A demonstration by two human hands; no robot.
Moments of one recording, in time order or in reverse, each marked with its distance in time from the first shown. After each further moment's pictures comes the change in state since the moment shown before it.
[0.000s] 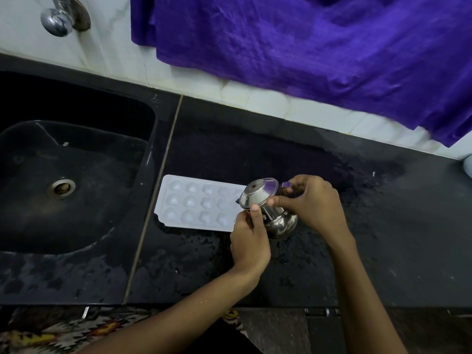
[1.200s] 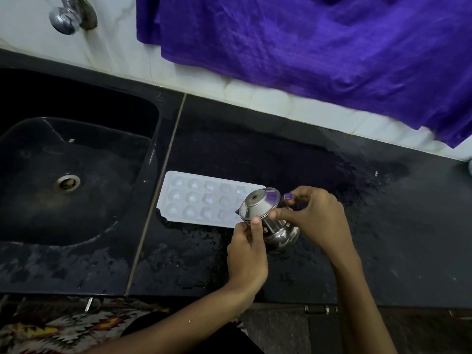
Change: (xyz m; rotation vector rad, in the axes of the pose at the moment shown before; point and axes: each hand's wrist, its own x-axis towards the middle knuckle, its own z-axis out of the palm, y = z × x) left_hand -0.026 -0.011 -0.014 0.013 -0.048 -0.002; right_hand -0.028 0.004 0.000 0.022 -0.002 -0.010
